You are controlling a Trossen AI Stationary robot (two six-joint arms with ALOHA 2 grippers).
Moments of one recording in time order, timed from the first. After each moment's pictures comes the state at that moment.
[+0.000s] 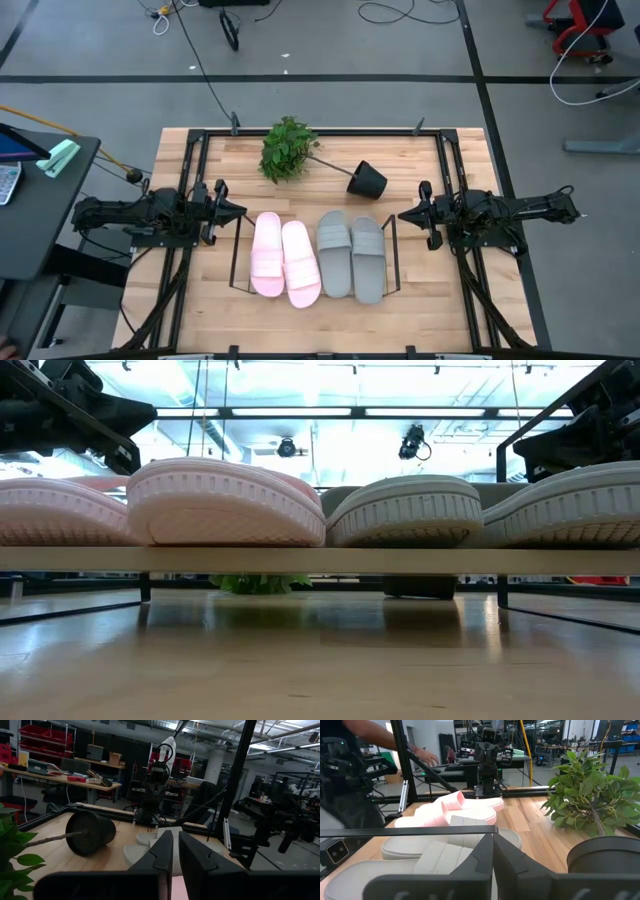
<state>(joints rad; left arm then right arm) -0.05 0.01 0.01 0.16 -0.05 -0.22 0.09 0.06 0.02 0.02 0.05 0.09</state>
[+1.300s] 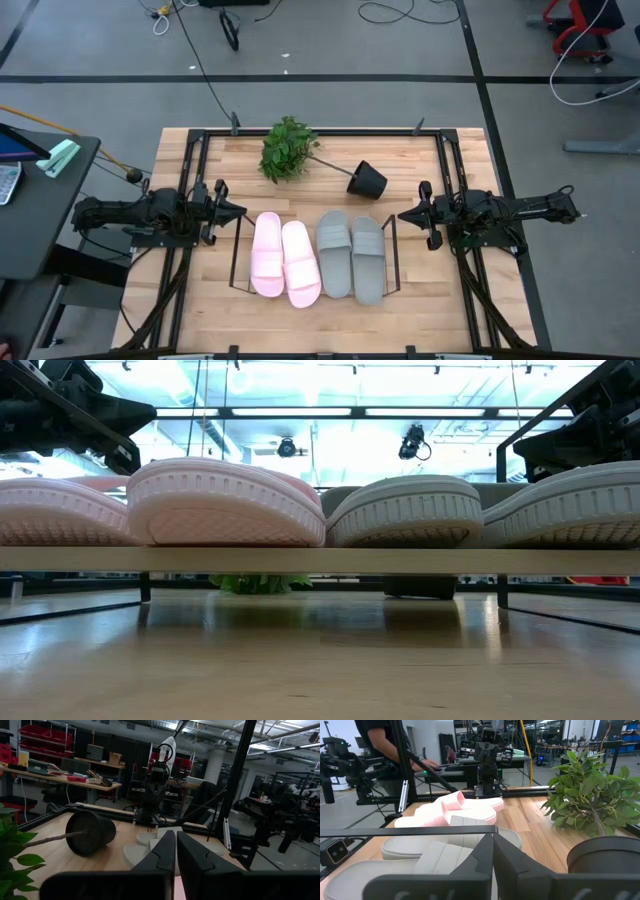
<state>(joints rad) -0.05 0.01 0.01 0.16 -0.05 -0.22 0.09 0.06 0.02 0.02 0.05 0.09</state>
